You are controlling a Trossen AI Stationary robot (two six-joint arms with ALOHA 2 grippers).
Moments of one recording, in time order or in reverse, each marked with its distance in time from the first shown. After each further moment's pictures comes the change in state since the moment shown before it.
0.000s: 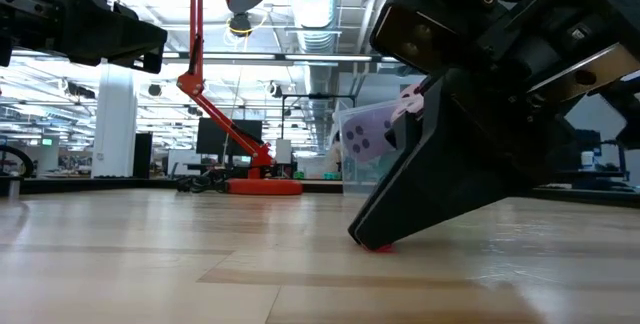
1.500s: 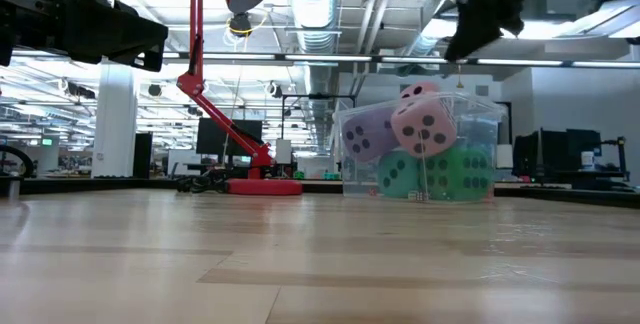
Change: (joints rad) left arm 0.000 0.000 0.001 0.014 0.000 0.000; right arm -0.505 -0.909 0.000 -1.102 0.357 0.156
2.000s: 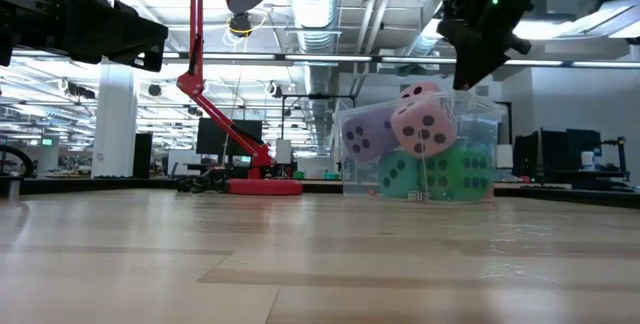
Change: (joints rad) left arm 0.000 0.000 0.000 0.000 0.000 0.000; right arm -0.245 0.053 0.000 -0.074 -0.001 0.013
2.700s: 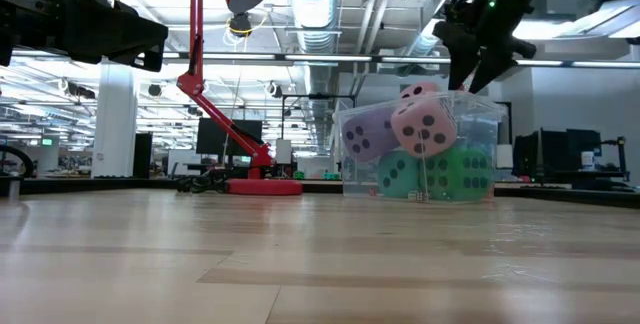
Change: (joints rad) left arm 0.000 0.000 0.000 0.000 0.000 0.000; right arm -0.018 0.010 0.000 -0.011 -0.012 0.131
